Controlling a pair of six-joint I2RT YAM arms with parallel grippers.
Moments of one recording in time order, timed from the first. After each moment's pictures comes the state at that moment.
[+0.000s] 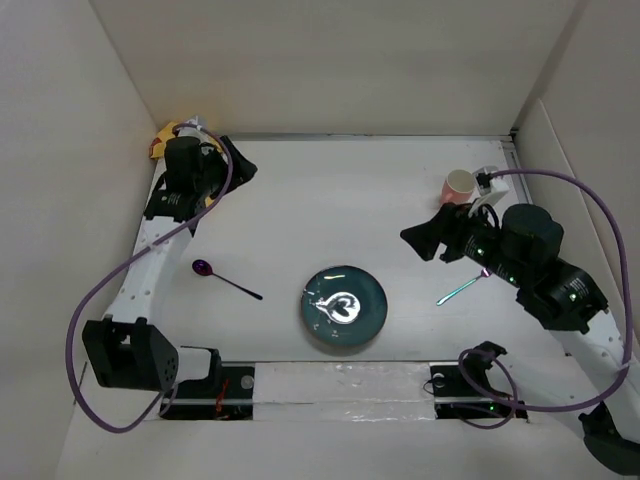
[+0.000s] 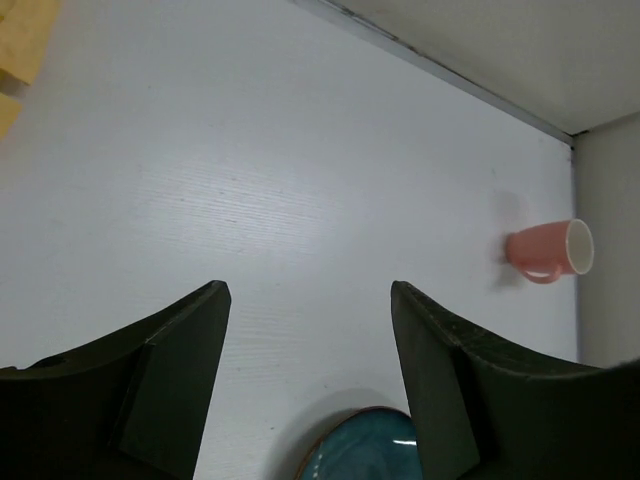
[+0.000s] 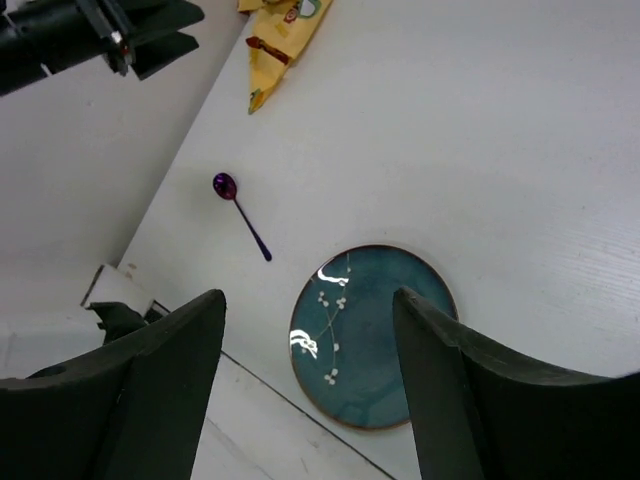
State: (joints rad) left arm -0.10 1.27 1.23 -0.39 0.19 -0.59; right arm 0.63 0.77 1.20 -0.67 -0.05 0.51
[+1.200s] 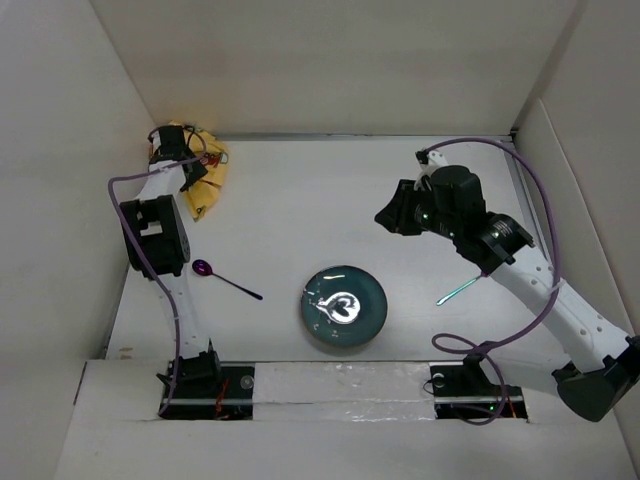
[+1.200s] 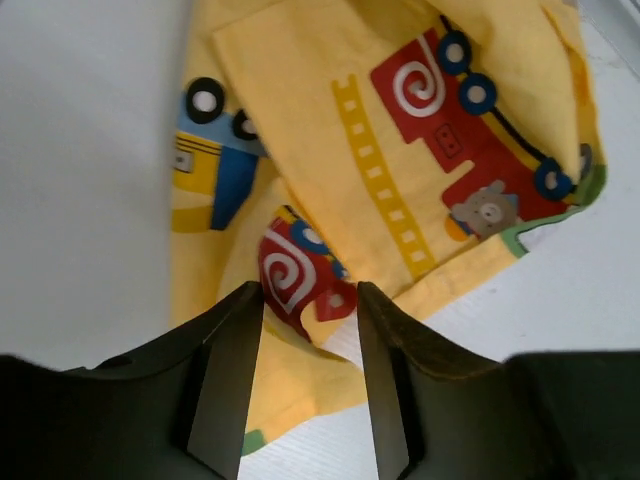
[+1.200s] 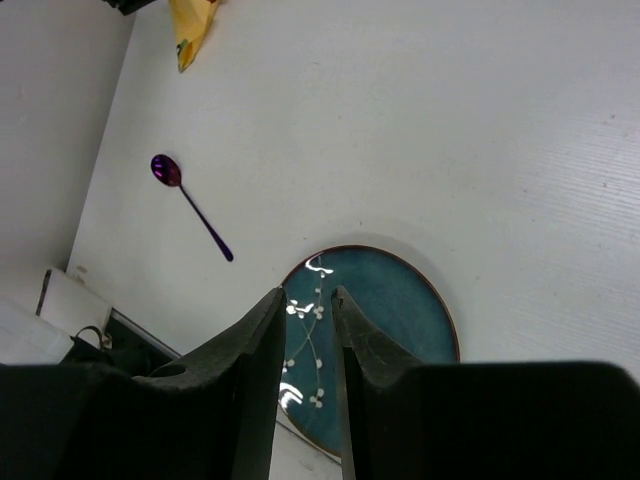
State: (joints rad) left arm 0.17 2.15 1.72 -0.39 -0.12 -0.52; right arm 0.60 1.14 1.24 -0.57 -0.06 0.54
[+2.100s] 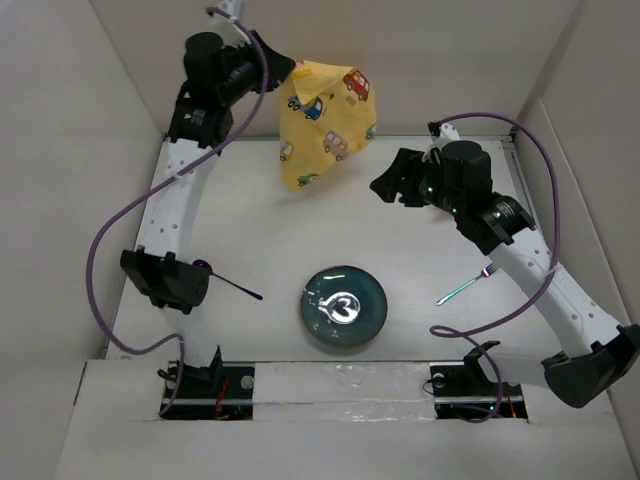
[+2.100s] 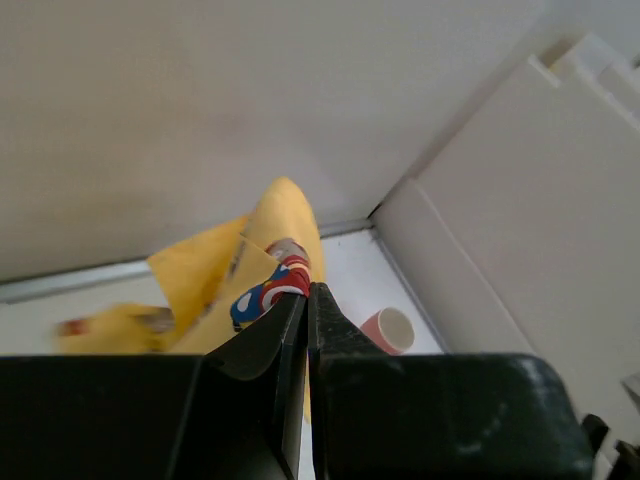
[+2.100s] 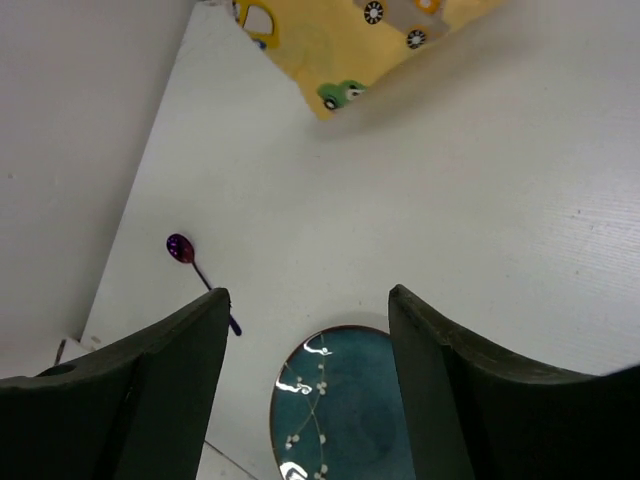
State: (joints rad) left arm -0.27 1.87 2.22 -0.38 0.33 -0.54; right arm 0.51 1.23 1.36 -0.48 -0.08 0.53
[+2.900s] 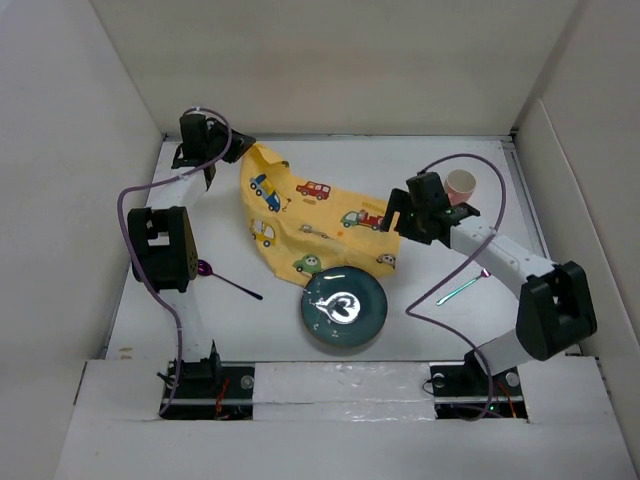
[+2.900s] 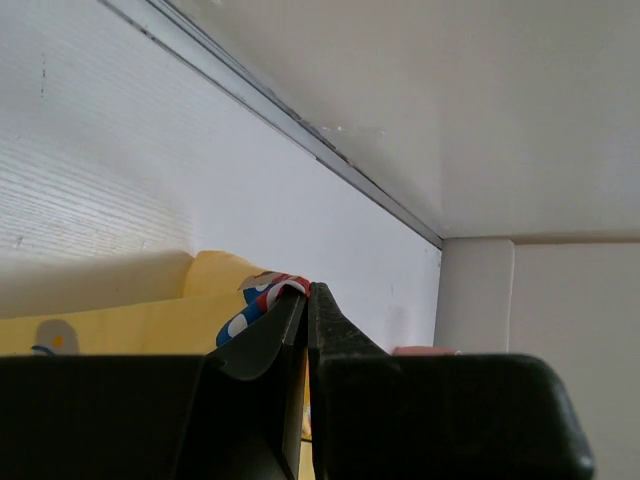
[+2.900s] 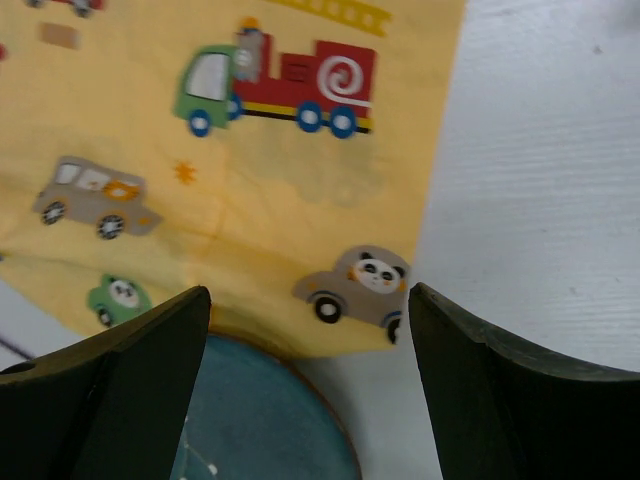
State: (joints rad) left arm 0.02 1.98 1.54 0.06 0.39 -0.98; right arm 0.42 1.47 1.08 -0.43 0.09 0.64
